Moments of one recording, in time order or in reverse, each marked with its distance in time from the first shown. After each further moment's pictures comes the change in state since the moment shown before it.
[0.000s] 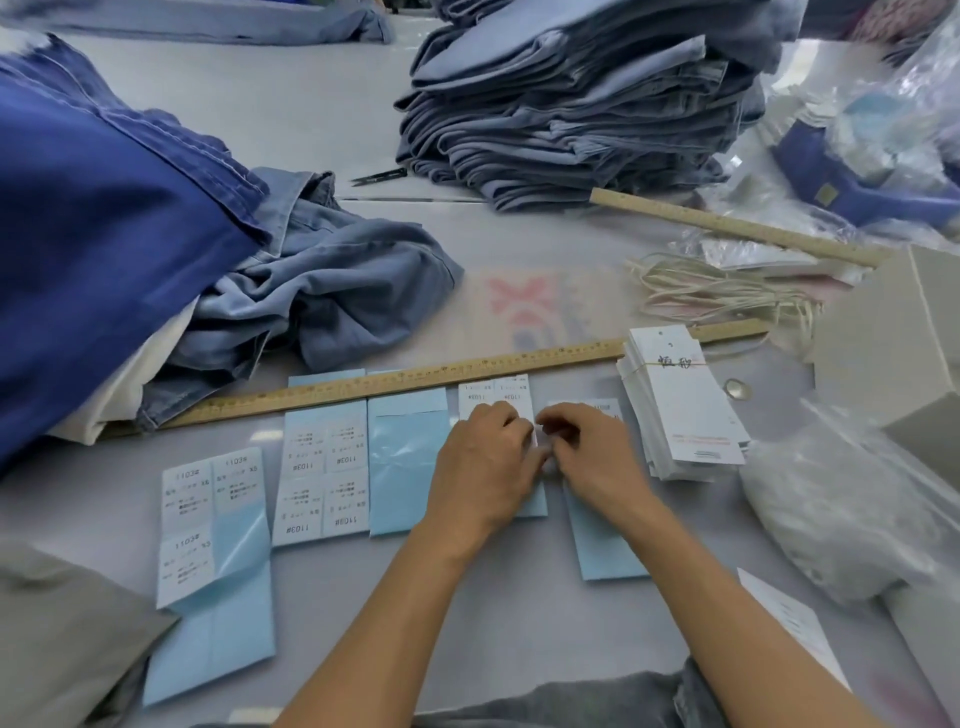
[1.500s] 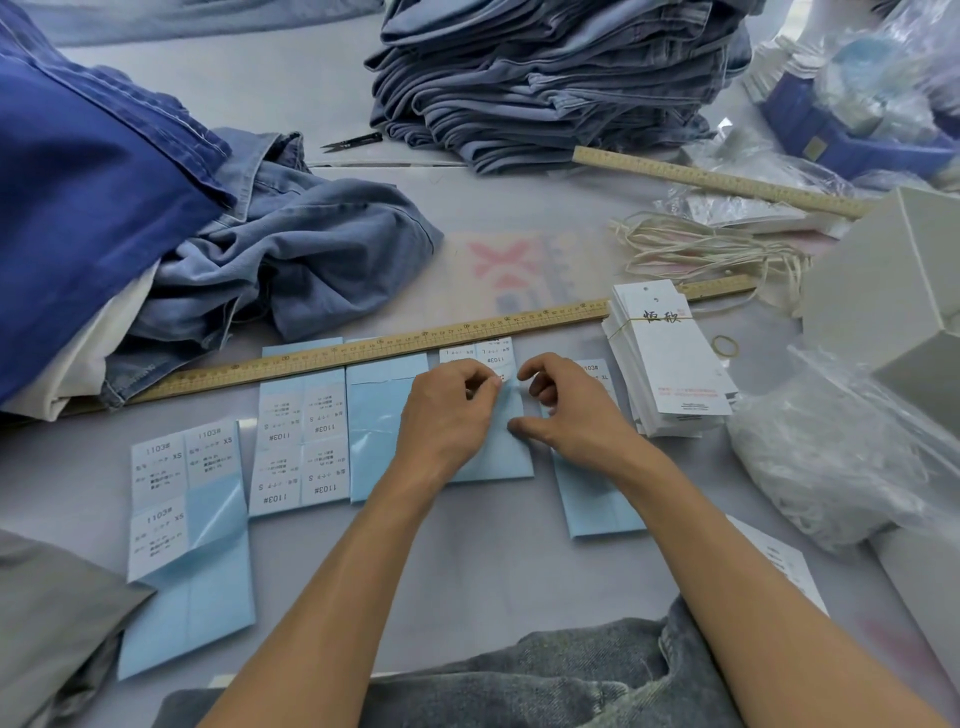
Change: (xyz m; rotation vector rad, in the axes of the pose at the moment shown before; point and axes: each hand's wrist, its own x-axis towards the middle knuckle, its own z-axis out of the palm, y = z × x) left_hand 0.005 -0.006 -0.013 -0.418 0.043 -0.391; right_hand 0.002 0.008 0.000 0.064 -0.147 0.021
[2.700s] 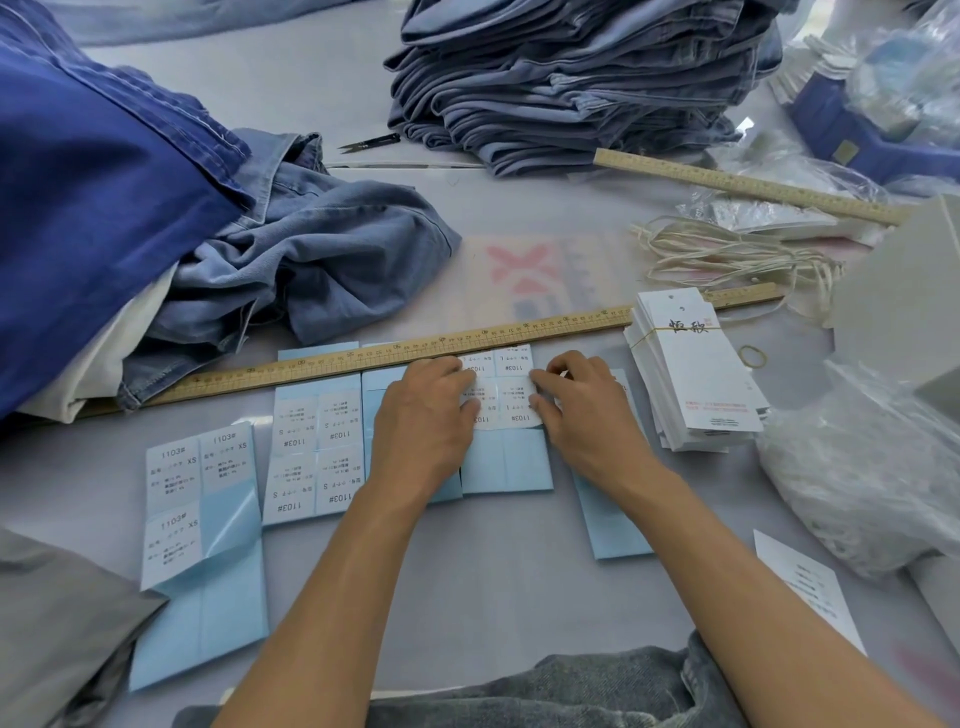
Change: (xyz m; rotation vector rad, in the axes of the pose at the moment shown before) left_hand 0.009 -0.032 -0.018 0.477 0.047 0.202; right_hand 0.008 -0.008 0.008 -0.458 0.138 -0.181
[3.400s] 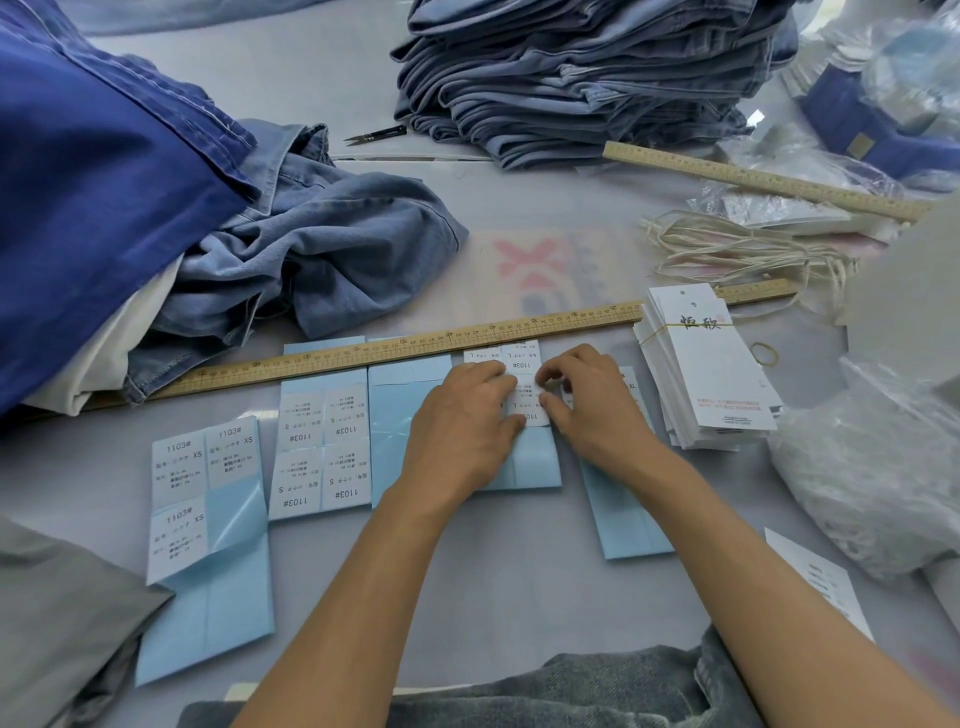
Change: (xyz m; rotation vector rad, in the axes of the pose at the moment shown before) left_hand -0.004 0.016 0.011 -0.016 -0.097 0.110; right_hand 0.008 0.003 0.003 0.157 -0.031 0.030
